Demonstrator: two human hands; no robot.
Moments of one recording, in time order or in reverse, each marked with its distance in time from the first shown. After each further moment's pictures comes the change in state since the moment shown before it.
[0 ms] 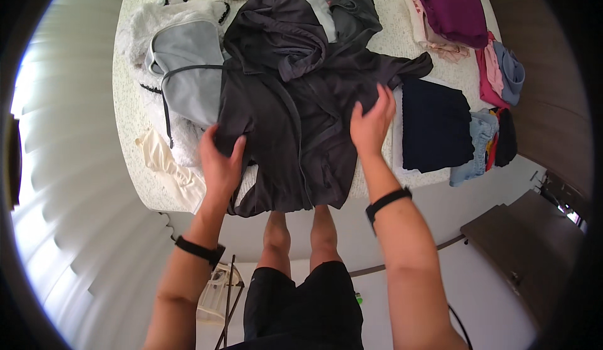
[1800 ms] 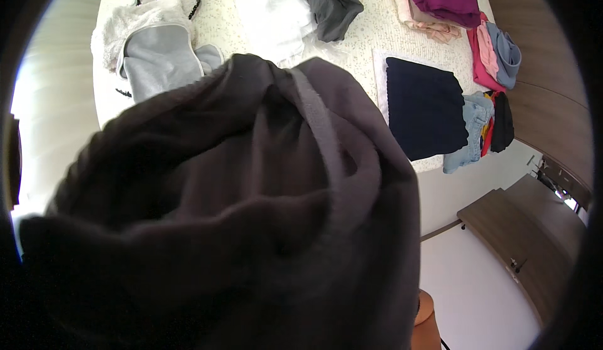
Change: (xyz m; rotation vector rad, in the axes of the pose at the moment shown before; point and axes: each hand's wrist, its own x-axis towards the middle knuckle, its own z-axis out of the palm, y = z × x) left_hand -0.100 0.116 -0.175 -1.366 -1.380 -0.107; right_hand -0.011 -0.165 -0.285 1.346 -1.327 0.347
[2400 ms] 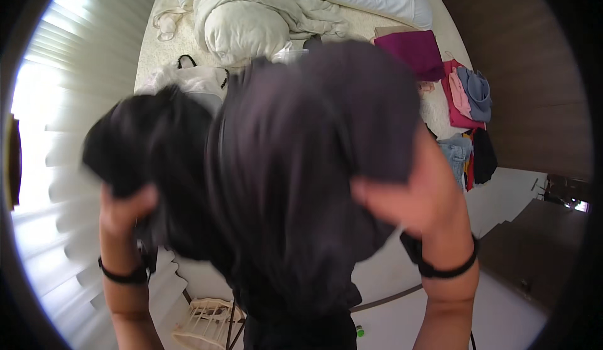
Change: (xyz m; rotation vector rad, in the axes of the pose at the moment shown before) left_hand 0.041 0.192 -0.046 0.877 0.809 0.098; right_hand 0.031 -0.107 -0.048 -0.705 0.409 -0.525
